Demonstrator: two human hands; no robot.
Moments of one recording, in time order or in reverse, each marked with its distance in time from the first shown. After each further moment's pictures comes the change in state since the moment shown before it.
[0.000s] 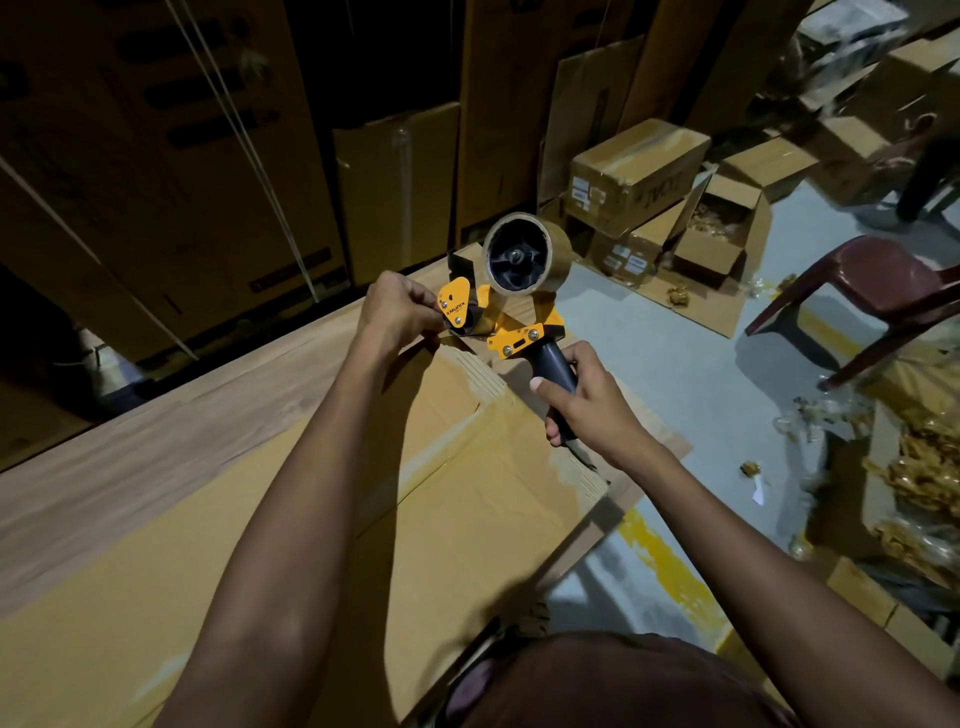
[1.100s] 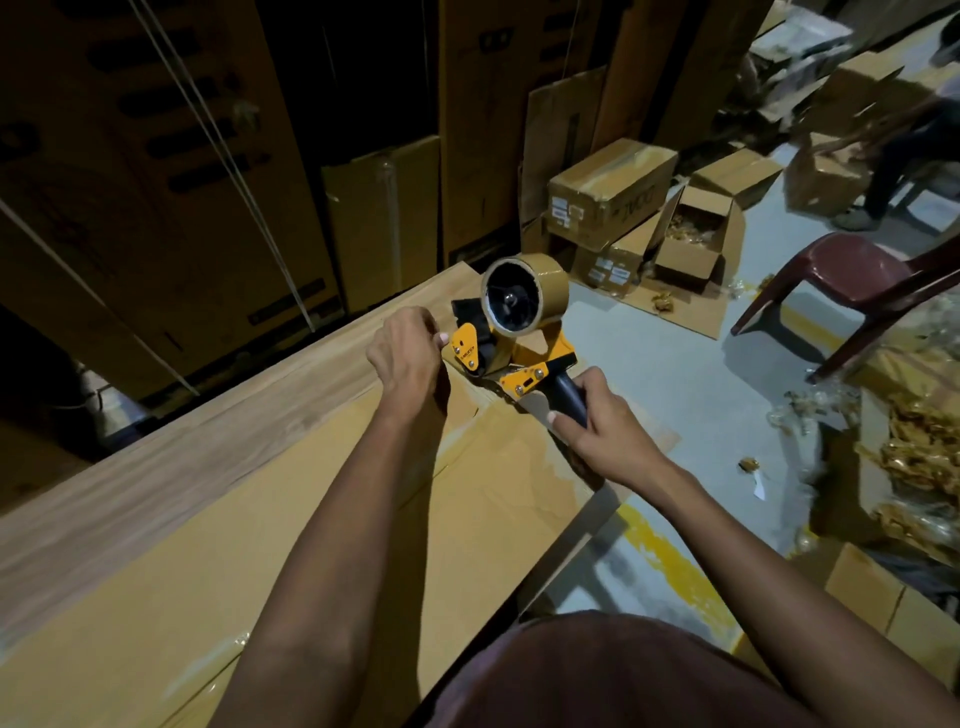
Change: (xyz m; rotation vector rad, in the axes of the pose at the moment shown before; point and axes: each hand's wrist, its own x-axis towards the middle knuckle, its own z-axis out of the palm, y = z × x) left_hand -0.029 -0.006 0.041 0.473 0.366 0.127; right_hand -0.051 0.014 -0.017 -0.476 0.067 -0.067
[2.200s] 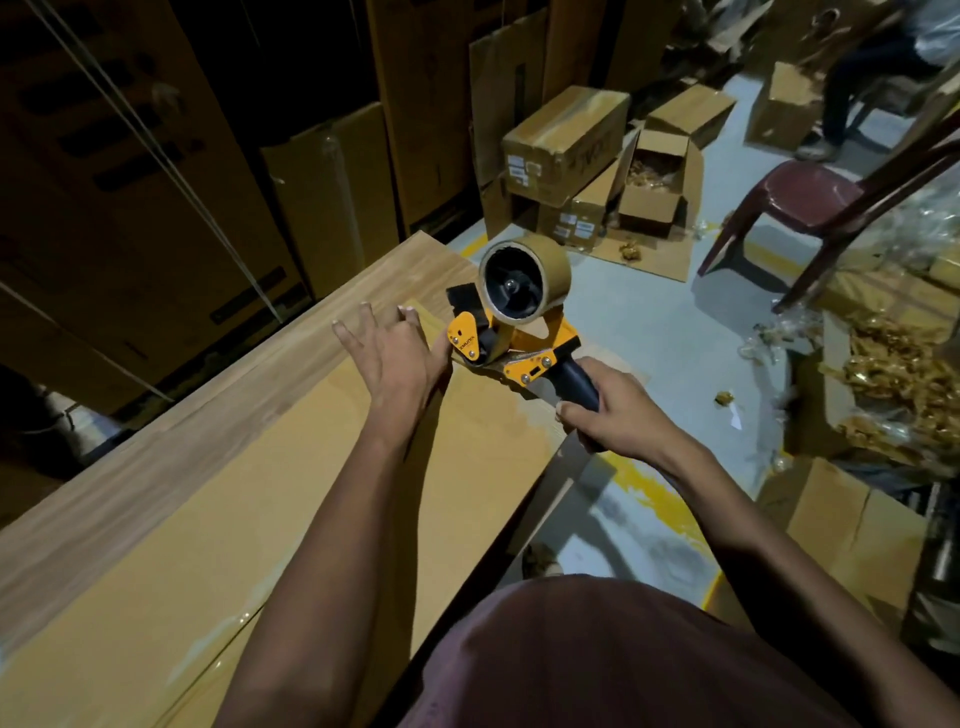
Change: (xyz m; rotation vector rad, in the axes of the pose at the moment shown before) left_hand -0.049 -0.003 0.022 0.373 -0.131 0.226; right_hand -0.052 0.021 -0.014 0.217 -0.030 0.116
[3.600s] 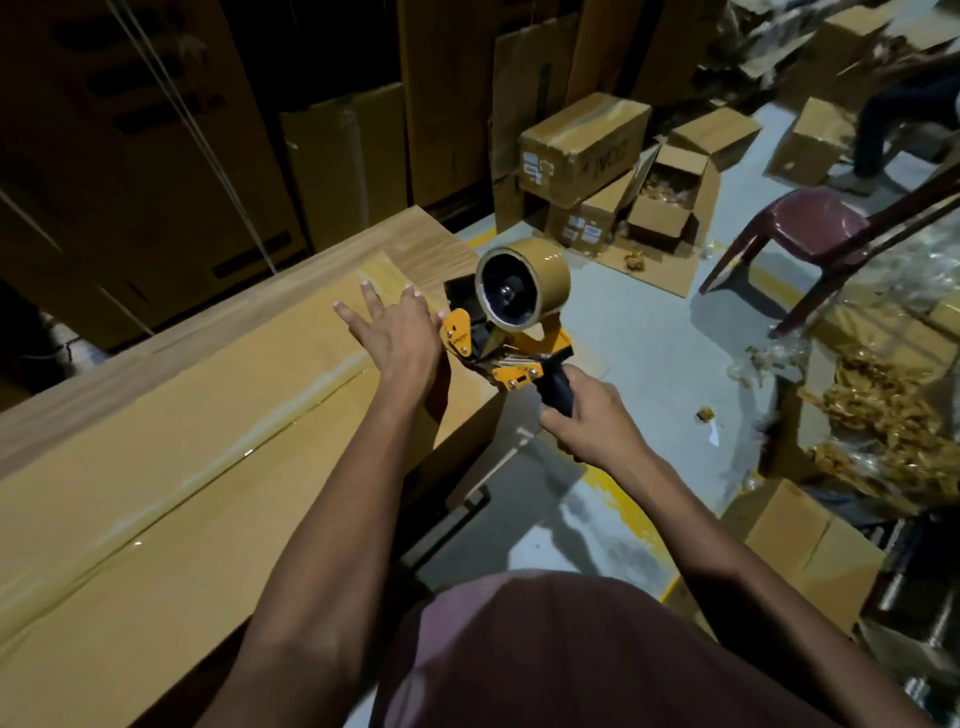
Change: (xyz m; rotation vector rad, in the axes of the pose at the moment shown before) left_hand -0.070 0.077 -0.014 -0.089 -0.076 -0.196; right_hand -0.064 0.032 -0.020 -0.203 0.070 -0.011
